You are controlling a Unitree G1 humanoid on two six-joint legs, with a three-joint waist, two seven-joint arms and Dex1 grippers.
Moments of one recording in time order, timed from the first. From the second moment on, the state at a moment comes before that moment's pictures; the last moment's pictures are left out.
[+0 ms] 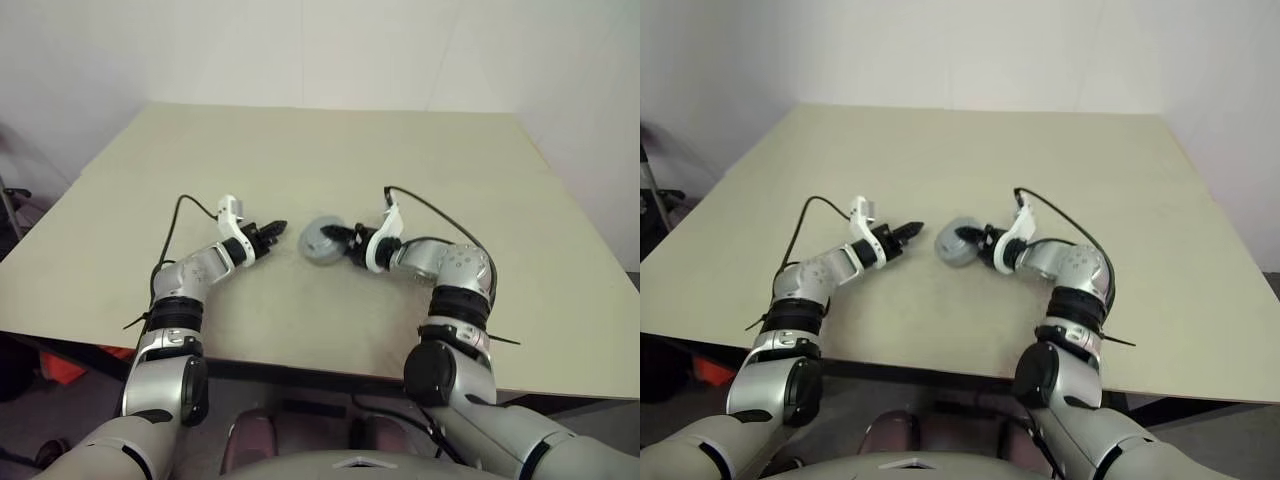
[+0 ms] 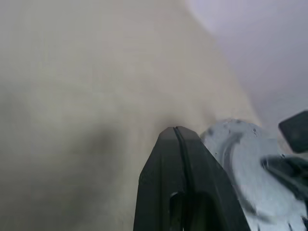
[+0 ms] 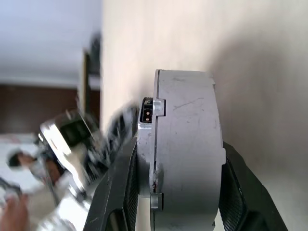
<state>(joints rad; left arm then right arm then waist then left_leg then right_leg) -0.64 0.17 0.36 0.54 -0.61 0.72 -0.60 -0.85 0.11 -0.77 0.34 0.63 1.35 0.05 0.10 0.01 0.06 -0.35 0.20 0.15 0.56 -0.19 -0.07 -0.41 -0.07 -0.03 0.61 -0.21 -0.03</state>
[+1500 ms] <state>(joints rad) -0.71 0.04 0.60 0.57 -1.09 1.05 -0.43 -0.93 0.12 -0.71 0.36 0.94 1.37 -0.11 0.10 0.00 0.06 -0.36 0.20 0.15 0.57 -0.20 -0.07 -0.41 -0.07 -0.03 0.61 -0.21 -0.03</state>
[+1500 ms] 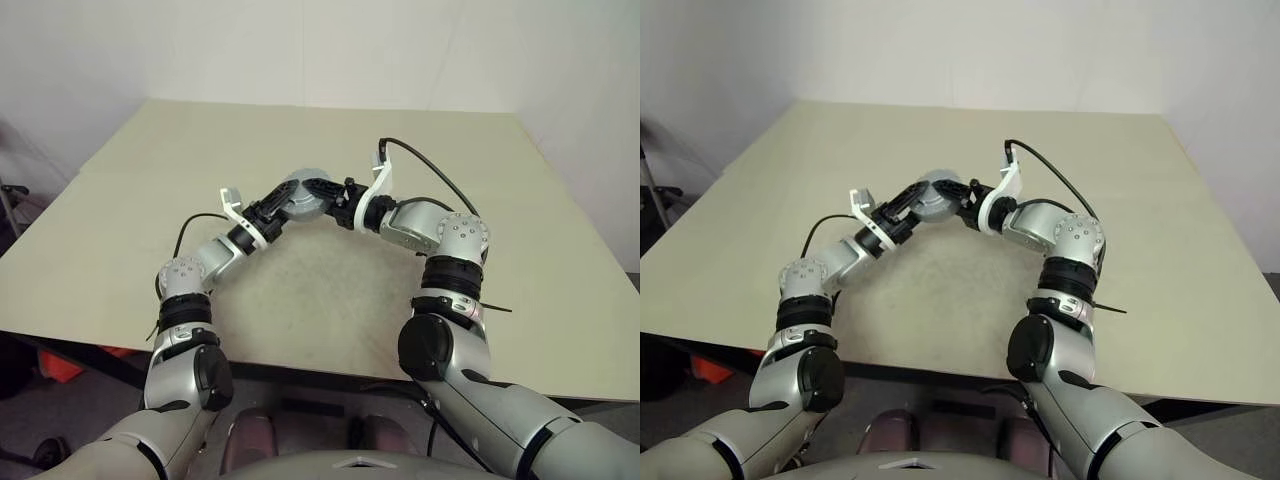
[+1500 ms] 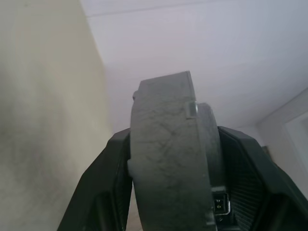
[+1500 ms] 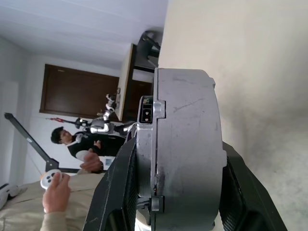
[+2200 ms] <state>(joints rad) -0.72 0.06 0.58 0.61 -1.06 0.98 -0.43 -0.88 0.10 -0.54 0.33 0.92 1.19 -0.08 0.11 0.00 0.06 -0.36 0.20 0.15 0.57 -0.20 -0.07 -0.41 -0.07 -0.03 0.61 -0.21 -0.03</state>
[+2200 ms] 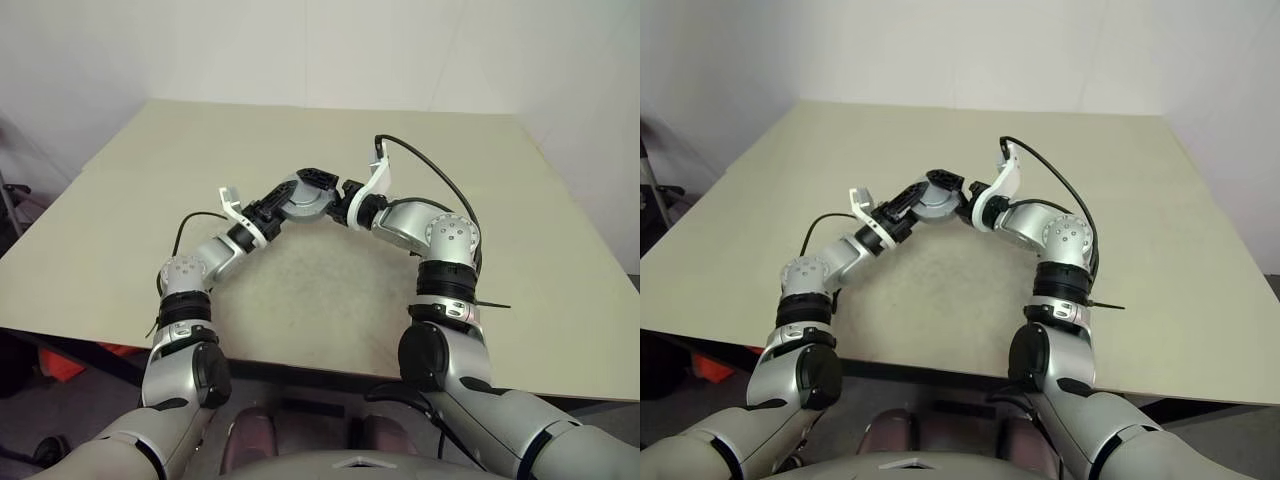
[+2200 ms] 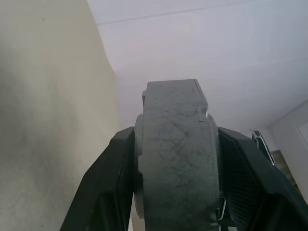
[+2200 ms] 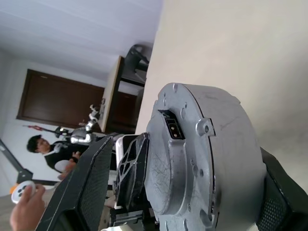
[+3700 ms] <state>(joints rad) -0.74 0.46 0.79 0.98 -0.82 0.28 -0.21 -0.84 0.03 -0.42 0.39 0.84 1.10 -0.01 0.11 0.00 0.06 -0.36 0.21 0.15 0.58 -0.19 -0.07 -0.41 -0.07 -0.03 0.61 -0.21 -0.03</state>
